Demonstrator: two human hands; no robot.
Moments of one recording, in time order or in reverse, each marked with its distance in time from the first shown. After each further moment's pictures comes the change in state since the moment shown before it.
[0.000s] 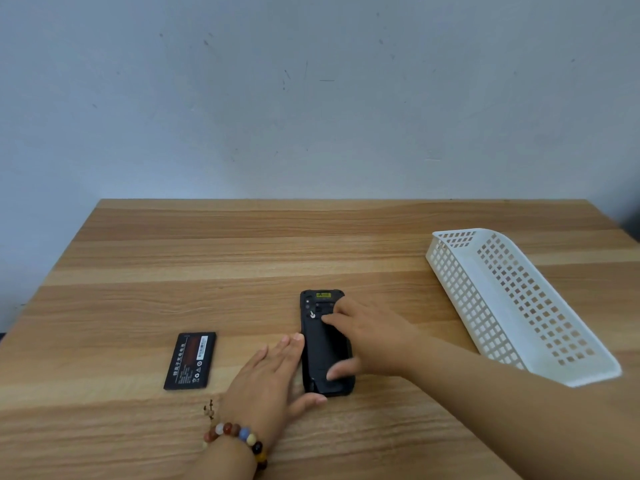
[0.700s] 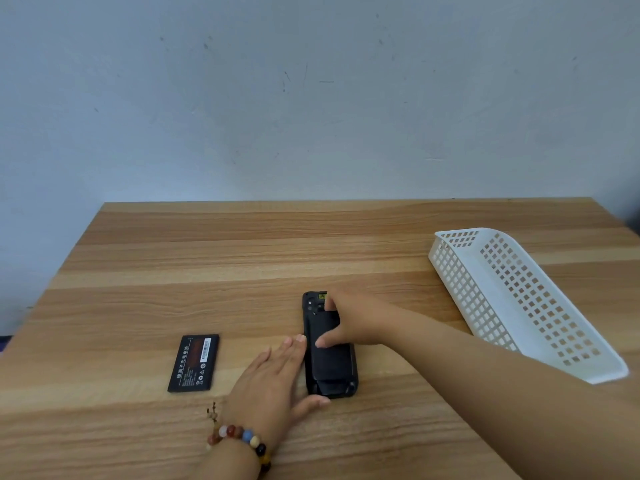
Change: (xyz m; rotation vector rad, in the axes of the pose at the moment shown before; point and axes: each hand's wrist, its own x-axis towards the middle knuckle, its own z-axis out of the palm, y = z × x) left_hand 0.000 -0.001 0.001 0.039 -0.090 -0.035; right_hand 0.027 -0.010 -0.029 0.395 -0.085 0.242
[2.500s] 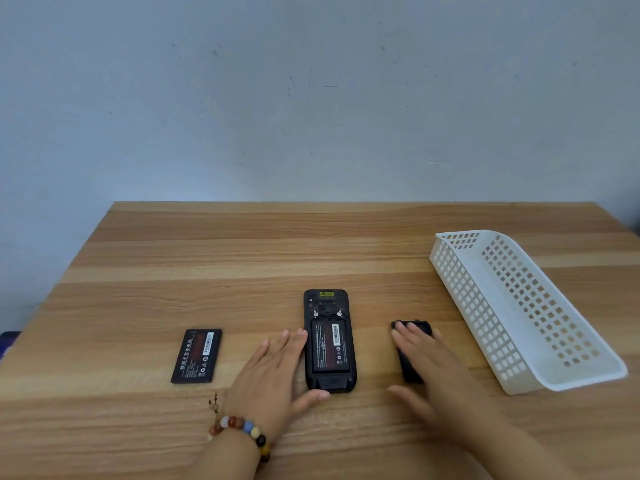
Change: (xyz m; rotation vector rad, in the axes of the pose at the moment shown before) left_hand -0.006 0.007 -0.004 -0.018 0.140 0.034; right_hand -0.094 0.089 0.080 -0.216 0.459 -0.051
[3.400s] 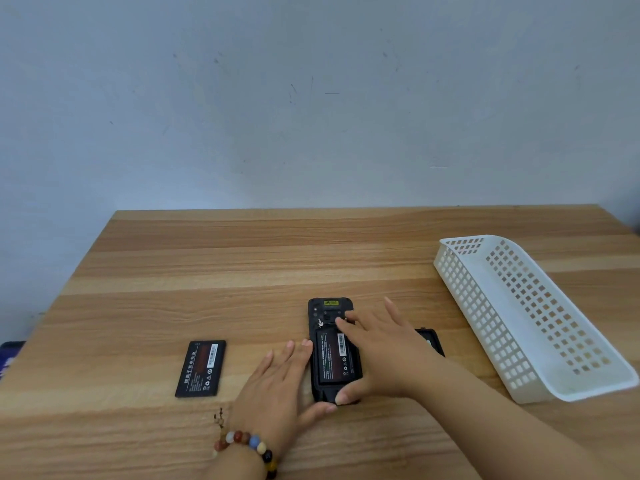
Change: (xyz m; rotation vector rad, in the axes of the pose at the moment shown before) left_hand 0.004 -0.005 0.004 0.043 -0.087 -0.033; right_hand 0.079 -0.058 -0.033 -0.084 -0.363 -0.095
